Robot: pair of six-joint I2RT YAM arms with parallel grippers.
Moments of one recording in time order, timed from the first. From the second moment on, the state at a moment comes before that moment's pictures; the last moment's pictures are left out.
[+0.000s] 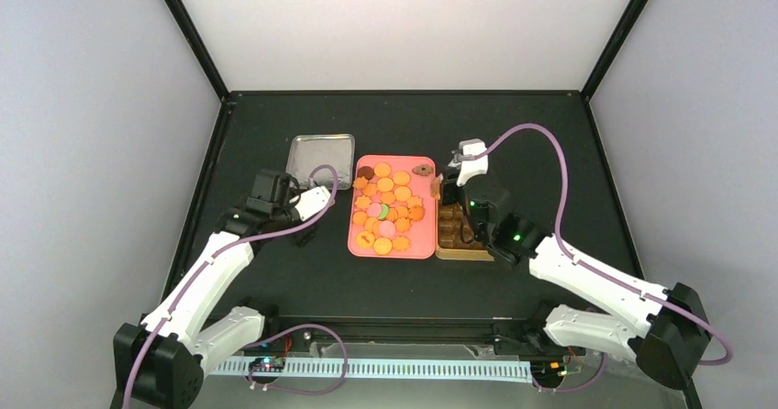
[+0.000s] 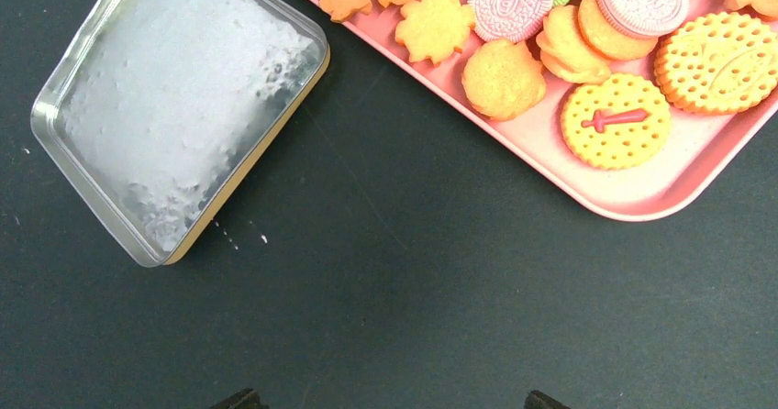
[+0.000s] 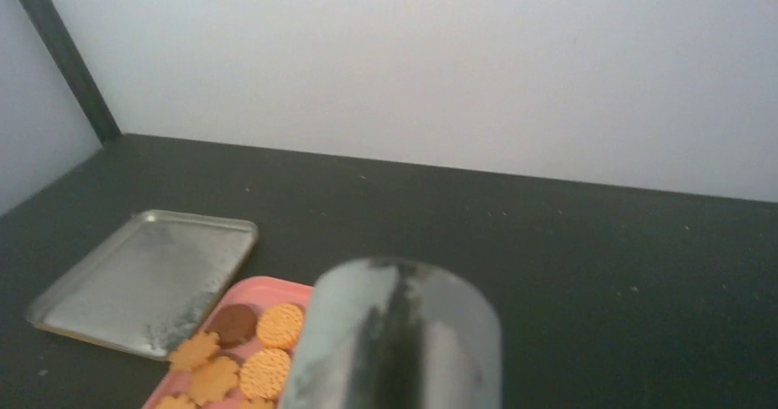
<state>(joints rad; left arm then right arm) -0.27 0.96 0.72 -0.68 0.14 0.60 0.87 1.06 0.76 0.09 0.57 0.21</state>
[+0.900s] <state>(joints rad) -0.27 0.96 0.72 -0.68 0.16 0.59 0.72 1.14 0.70 0.13 0.45 0.18</state>
